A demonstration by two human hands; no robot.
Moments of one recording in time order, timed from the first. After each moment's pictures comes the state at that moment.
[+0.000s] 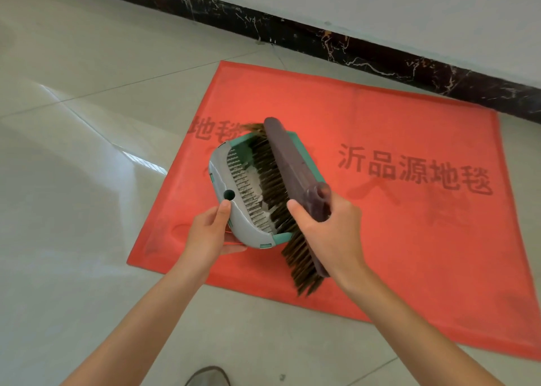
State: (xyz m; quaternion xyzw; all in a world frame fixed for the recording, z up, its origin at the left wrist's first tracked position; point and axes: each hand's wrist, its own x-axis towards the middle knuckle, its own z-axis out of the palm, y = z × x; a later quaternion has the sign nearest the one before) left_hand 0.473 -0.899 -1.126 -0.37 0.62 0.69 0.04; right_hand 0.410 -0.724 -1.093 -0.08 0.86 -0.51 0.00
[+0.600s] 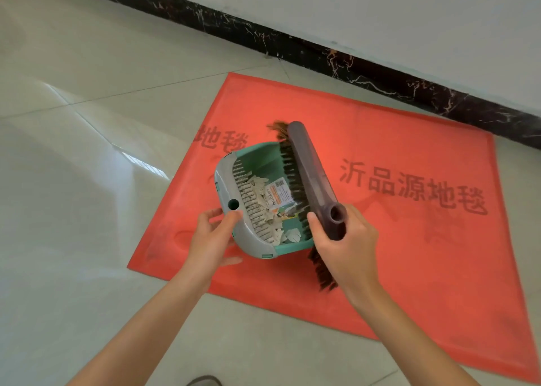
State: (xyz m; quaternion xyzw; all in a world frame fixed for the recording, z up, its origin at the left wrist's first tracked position) left_hand 0.471 -0.899 -1.112 -0.45 0.58 0.68 0.04; right_hand 0.404 -0.704 -1.105 -0.14 0.88 -0.43 -0.10
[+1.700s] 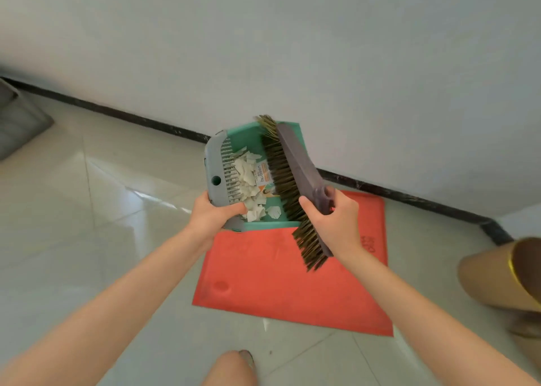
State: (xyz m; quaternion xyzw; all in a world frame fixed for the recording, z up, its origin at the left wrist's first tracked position) left_hand 0.355 -0.927 -0.646 -0.37 0.65 0.66 0.05; right_hand 0.310 -0.699 -0.631 -0.05 0.85 -0.52 -0.02
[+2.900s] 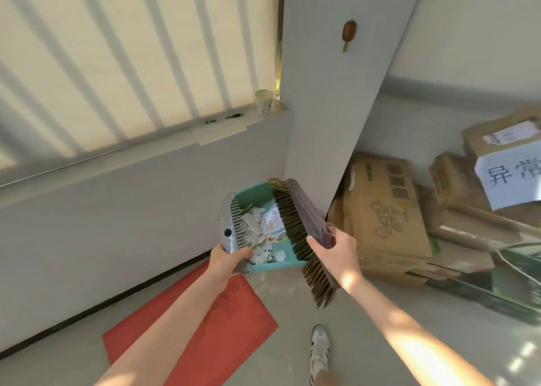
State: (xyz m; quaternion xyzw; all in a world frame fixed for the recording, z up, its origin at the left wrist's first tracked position) left_hand 0.332 -0.461 -0.262 -0.13 0.72 0.59 0.34; right_hand 0.475 -0.262 -0.196 0.35 0.78 -0.50 -0.13
